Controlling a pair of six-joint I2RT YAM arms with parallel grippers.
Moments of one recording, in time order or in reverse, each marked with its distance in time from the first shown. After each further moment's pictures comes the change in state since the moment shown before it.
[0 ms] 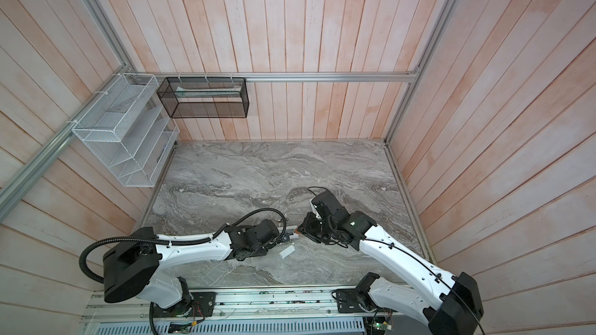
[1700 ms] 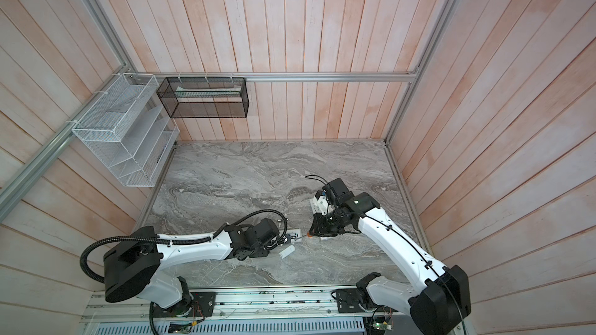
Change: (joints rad) left arm 0.017 0.006 -0.001 0.021 0.072 0.032; right arm -0.220 0.111 0.116 -0.303 -0.187 -0.634
